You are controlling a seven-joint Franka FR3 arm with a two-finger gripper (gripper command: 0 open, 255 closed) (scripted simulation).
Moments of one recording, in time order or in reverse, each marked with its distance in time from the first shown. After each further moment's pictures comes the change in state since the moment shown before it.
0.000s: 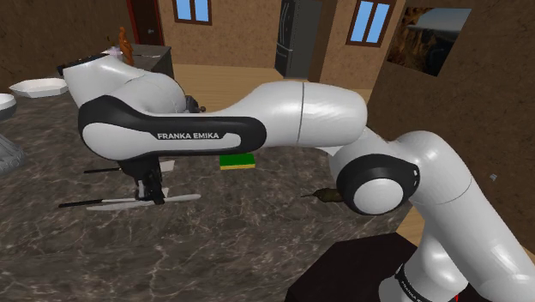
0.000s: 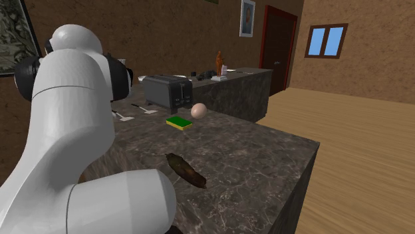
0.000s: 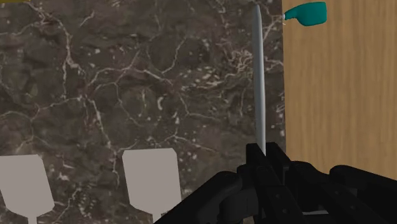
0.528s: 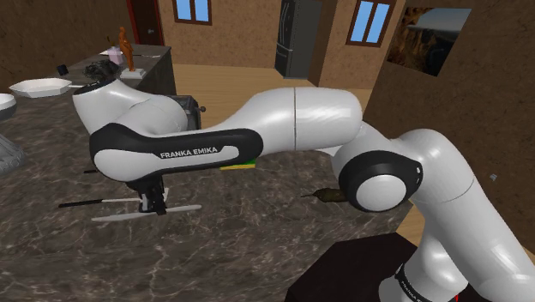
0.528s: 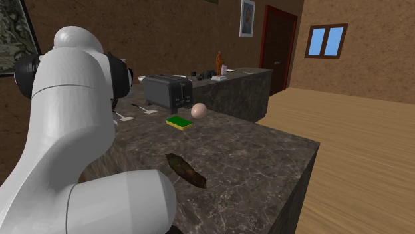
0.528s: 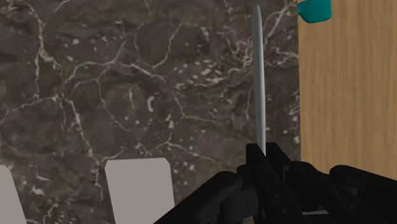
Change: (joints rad) arm -0.008 -0.019 0.002 -0.139 -0.001 0.120 0.012
